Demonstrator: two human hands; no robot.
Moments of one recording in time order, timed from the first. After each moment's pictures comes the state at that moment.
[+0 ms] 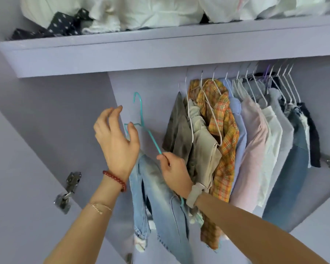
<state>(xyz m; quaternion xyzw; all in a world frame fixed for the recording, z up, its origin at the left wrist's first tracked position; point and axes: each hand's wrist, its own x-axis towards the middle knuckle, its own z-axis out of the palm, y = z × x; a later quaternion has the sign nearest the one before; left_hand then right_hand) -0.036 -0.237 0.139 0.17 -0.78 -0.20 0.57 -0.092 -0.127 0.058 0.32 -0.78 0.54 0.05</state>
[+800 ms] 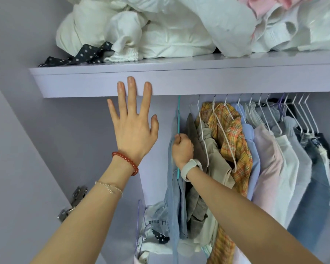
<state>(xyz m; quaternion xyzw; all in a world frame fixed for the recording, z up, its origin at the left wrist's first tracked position) -0.078 -0.249 0.205 0.16 -0.85 0.07 0.49 -0.184 -0.180 0.118 0.16 -0.80 0.57 0.06</state>
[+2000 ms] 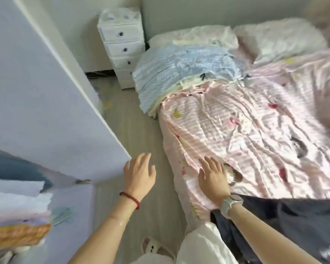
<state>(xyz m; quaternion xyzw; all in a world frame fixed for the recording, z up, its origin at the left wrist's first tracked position) 0.214 0.239 -0.094 -0.56 -0.81 -0.10 -0.15 0.427 0.311 -0.128 -0.55 -0.81 0.20 0.09</state>
